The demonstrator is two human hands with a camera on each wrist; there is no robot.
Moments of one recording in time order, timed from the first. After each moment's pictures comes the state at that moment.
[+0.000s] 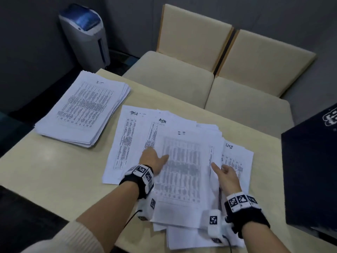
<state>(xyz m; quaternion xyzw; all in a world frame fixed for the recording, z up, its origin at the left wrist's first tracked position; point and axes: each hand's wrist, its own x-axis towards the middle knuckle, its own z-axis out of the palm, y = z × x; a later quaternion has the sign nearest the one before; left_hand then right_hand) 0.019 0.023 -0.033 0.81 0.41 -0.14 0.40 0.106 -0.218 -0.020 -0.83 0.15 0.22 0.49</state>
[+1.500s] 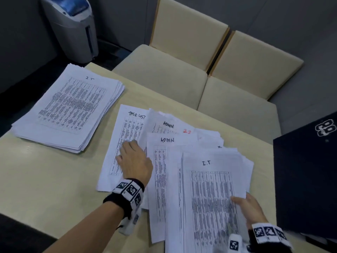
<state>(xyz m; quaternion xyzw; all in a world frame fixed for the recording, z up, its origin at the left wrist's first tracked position) 0.005 0.043 -0.027 0.89 0.40 0.02 0.23 0.099 -0.296 -0.016 -0.85 0.18 0.25 0.42</state>
